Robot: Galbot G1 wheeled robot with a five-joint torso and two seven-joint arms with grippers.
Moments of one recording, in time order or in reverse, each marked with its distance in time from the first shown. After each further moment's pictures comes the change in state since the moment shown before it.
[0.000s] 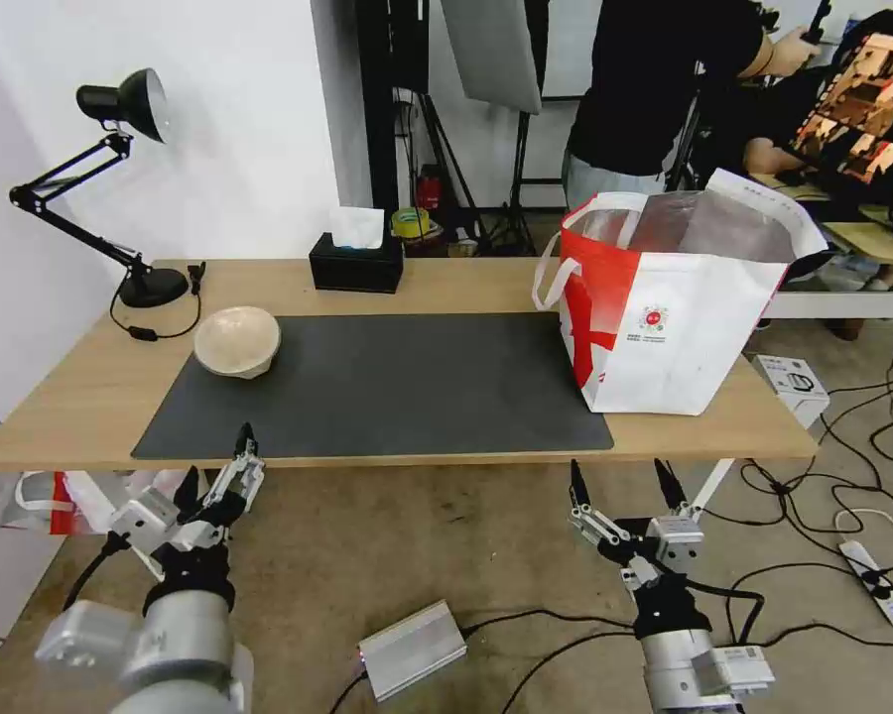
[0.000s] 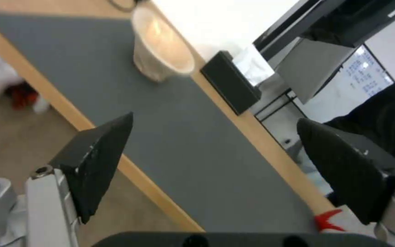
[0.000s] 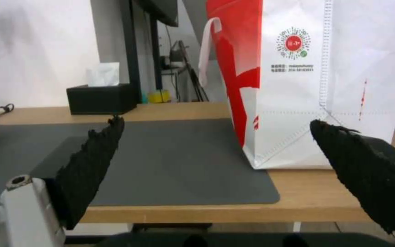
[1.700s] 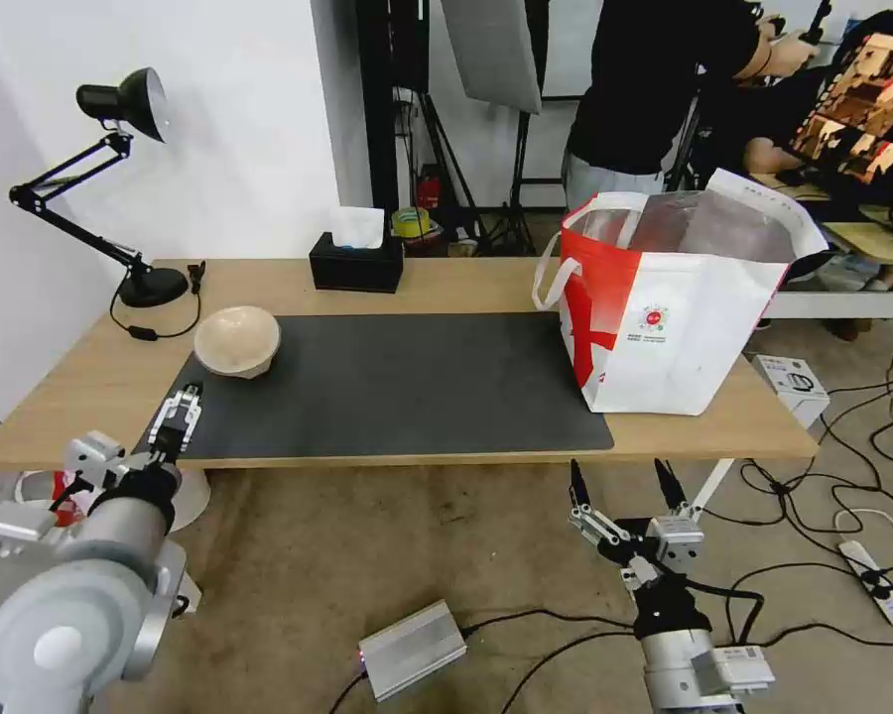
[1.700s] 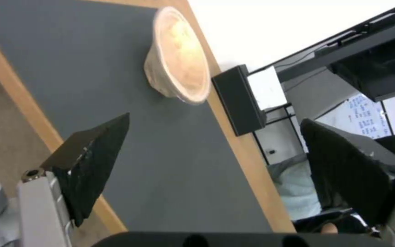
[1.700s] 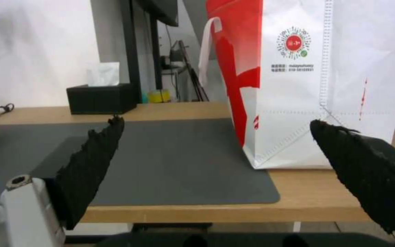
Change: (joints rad) left arm -0.326 0.262 -0.197 0.135 -0.619 0.002 -0.319; right arm 0.000 0.000 0.000 0.000 0.000 0.000 0.000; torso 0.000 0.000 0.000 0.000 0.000
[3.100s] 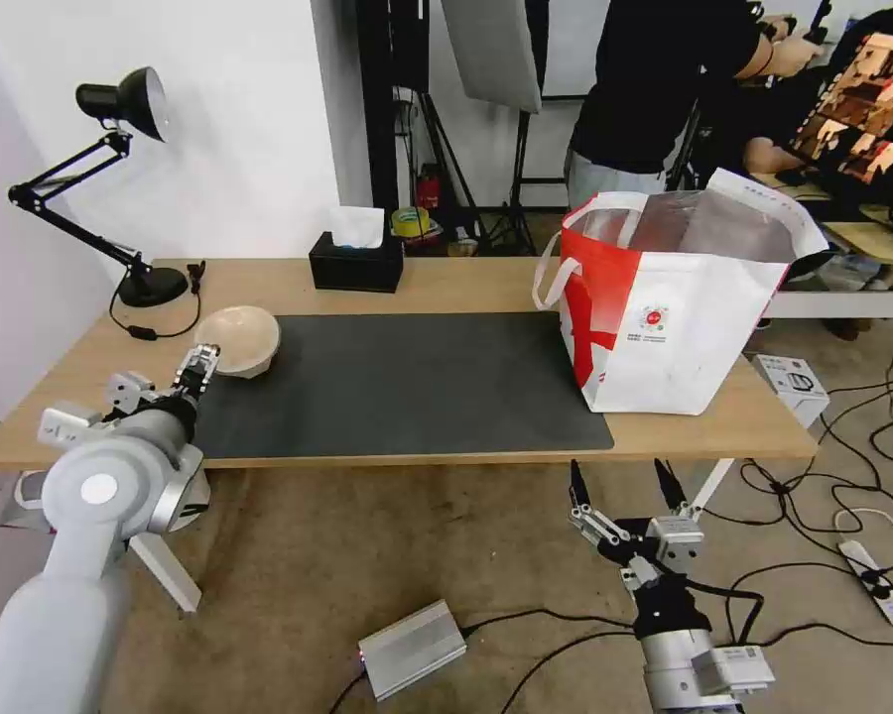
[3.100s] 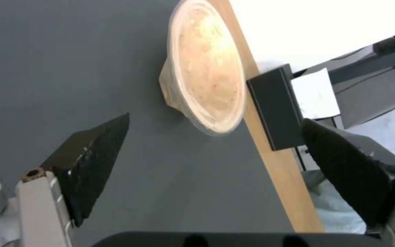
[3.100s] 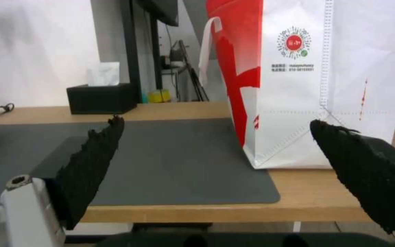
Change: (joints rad) left arm -0.345 0.142 0.139 0.302 -0.090 -0.006 -0.190; right arm 0.000 0.000 0.000 0.000 0.000 0.000 0.000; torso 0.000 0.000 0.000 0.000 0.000
